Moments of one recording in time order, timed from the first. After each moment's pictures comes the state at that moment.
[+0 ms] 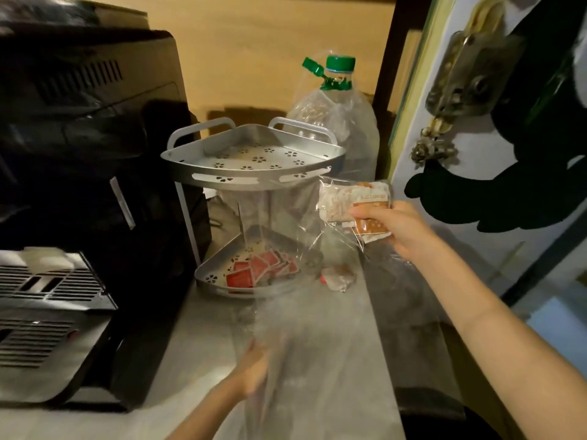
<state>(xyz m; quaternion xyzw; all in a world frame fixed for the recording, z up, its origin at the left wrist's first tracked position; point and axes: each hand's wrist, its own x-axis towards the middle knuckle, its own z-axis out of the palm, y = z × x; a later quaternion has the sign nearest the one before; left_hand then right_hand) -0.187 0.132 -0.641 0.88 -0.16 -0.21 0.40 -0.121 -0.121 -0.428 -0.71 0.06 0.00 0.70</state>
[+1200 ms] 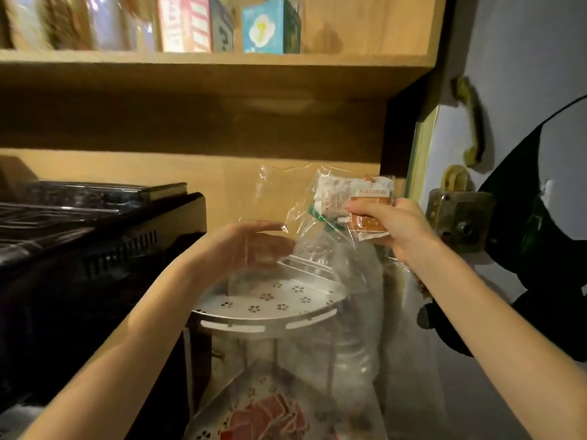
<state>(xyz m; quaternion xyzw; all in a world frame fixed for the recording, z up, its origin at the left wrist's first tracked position) -0.073 0.147 -0.267 0.68 -0.18 -0.08 0.71 -0.069 -0.092 -0.245 -0.69 -0.09 -0.17 0.70</state>
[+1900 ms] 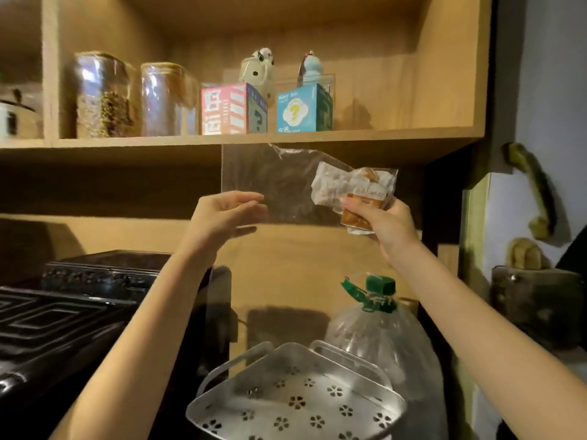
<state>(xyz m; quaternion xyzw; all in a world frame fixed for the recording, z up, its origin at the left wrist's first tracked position) -0.008 0.197 -0.165 0.71 -0.20 0.33 0.60 0.034 -0.033 -0.161 -0.59 -0.23 -0.26 0.73</state>
